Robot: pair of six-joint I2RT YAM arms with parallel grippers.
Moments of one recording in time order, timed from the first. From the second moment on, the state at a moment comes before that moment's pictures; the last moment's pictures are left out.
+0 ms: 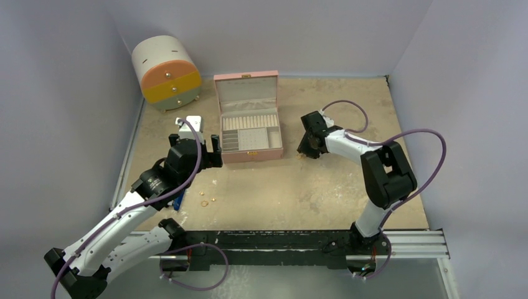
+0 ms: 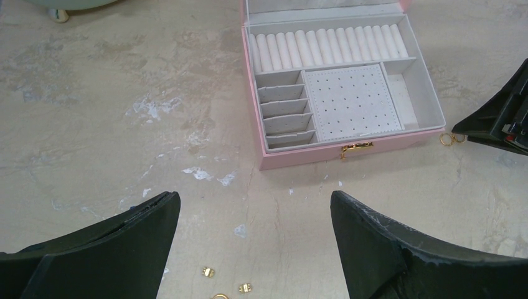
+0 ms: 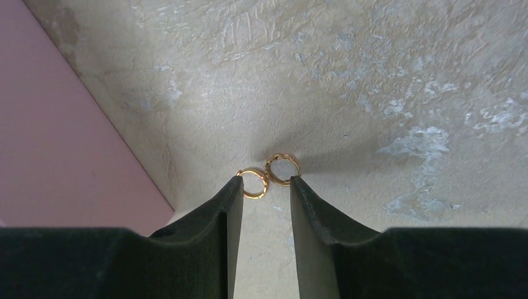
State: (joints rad) left arm -0.70 0.79 0.85 -0.56 -0.53 -0.38; right arm 0.43 1.72 1.04 -0.40 0.19 0.84
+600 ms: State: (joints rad) left arm -0.70 0.79 0.85 -0.56 -0.52 -0.38; right arm 0.43 1.81 1.13 -0.49 0.23 0.96
